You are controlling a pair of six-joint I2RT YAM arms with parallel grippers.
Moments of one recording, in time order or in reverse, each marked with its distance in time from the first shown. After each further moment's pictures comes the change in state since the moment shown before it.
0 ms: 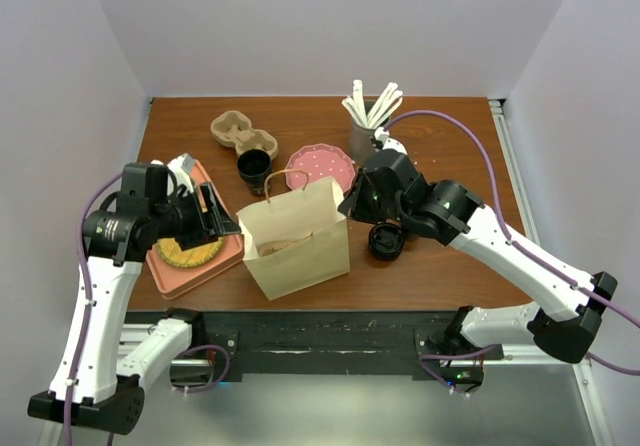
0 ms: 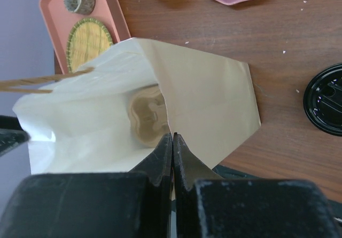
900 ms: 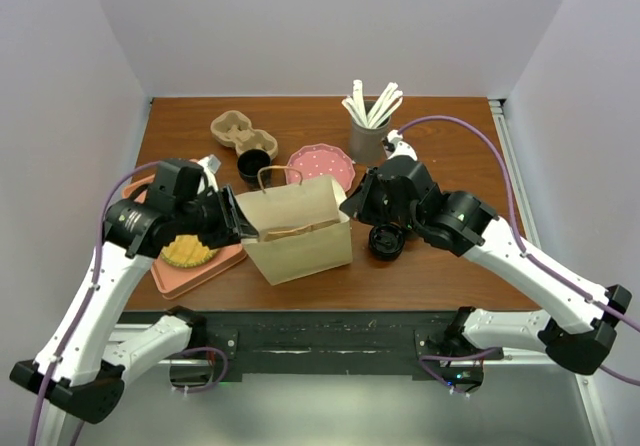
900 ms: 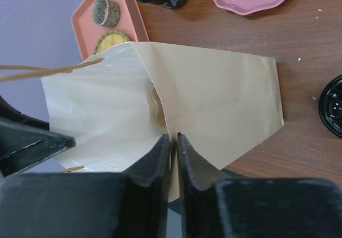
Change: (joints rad) left arm -0.260 0.040 -0.021 0.080 -0.080 -0.243; right arm 0.003 -0.092 -0.084 0.093 -0.002 0.032
